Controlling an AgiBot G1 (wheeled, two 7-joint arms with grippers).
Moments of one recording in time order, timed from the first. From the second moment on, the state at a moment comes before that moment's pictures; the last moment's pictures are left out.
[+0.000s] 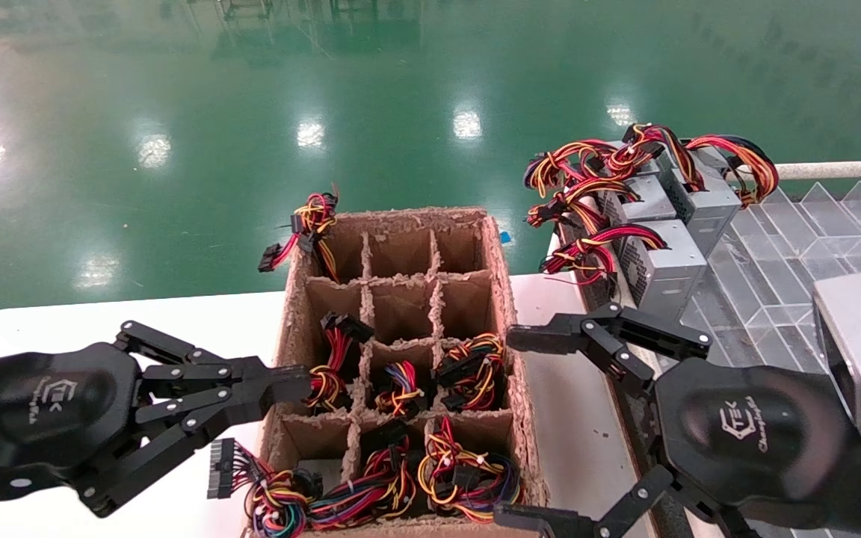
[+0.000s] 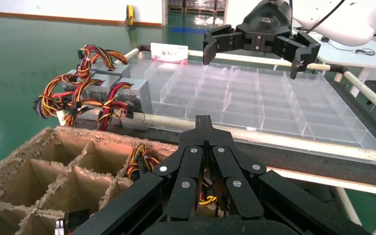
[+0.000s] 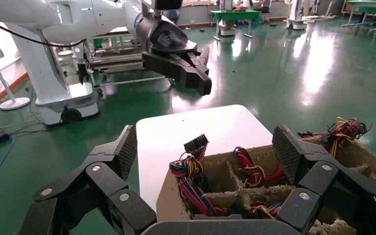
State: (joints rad) left arm -1.10 0.55 0.43 -1.23 0.62 1.41 -0.10; right arm 1.06 -0.61 -0.27 1.29 -0.72 -1.50 0.18
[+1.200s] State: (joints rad) left arm -1.10 0.55 0.43 -1.23 0.62 1.41 -0.10; right arm 1.08 -0.61 -0.28 1.28 -0.73 -1.49 0.19
